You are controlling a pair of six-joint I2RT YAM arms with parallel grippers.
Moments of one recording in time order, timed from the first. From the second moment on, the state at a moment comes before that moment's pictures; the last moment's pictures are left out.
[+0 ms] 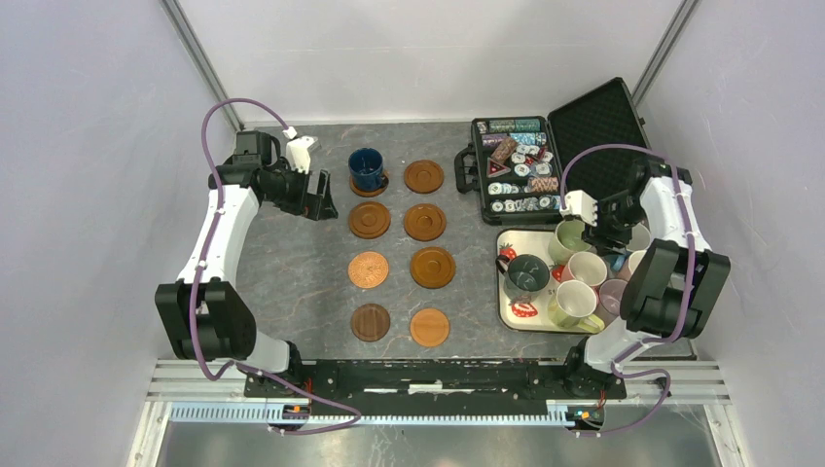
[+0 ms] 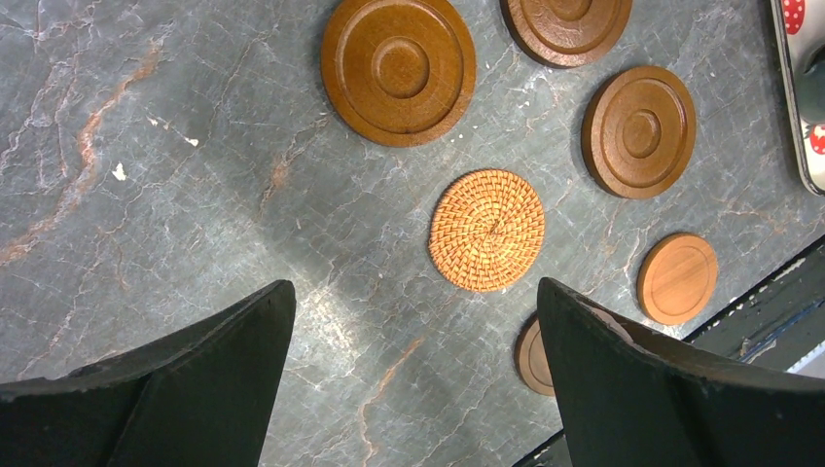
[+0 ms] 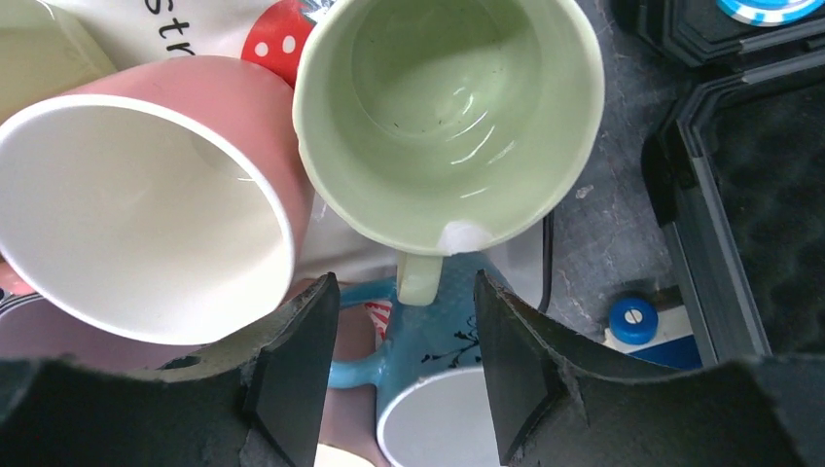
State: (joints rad) left arm 0.04 1.46 1.33 -0.89 0.53 0.32; right arm -0.33 1.61 1.30 -1.22 -0.32 -1.68
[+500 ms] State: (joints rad) left arm 0.04 1.46 1.33 -0.89 0.53 0.33; right arm -0.33 1.64 1.20 -1.08 -0.34 -1.68
